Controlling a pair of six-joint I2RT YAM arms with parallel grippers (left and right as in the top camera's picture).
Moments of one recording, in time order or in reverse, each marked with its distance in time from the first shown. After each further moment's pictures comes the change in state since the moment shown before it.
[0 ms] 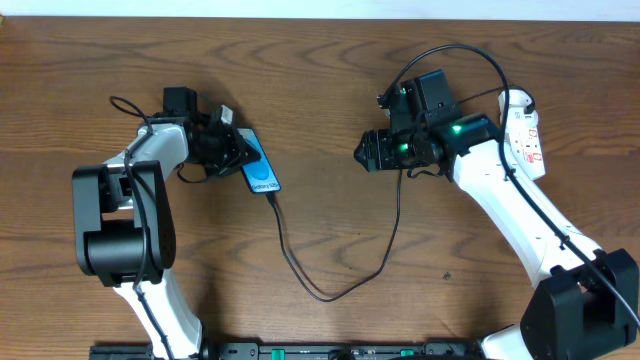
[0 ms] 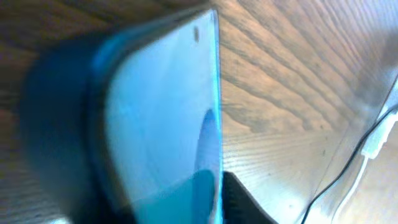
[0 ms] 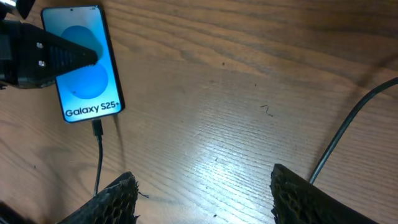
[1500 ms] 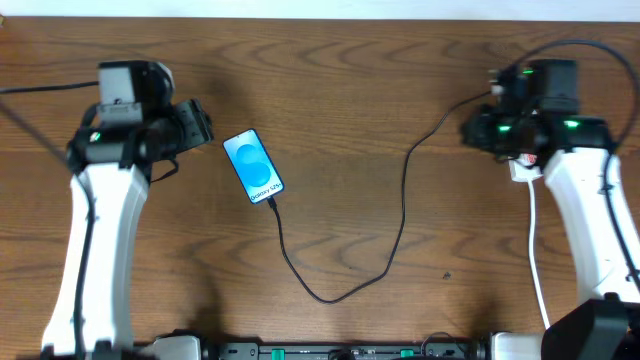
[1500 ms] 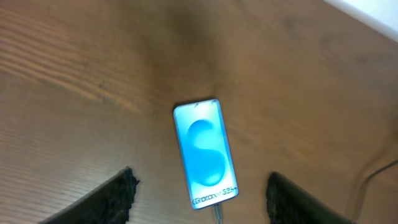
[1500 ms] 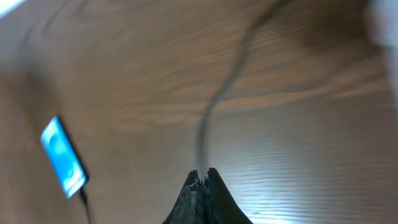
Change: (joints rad) left arm -0.001 -0.610 0.092 -0.296 -0.494 0.007; right arm -0.447 -0.124 0.003 -0.069 -0.025 -0.008
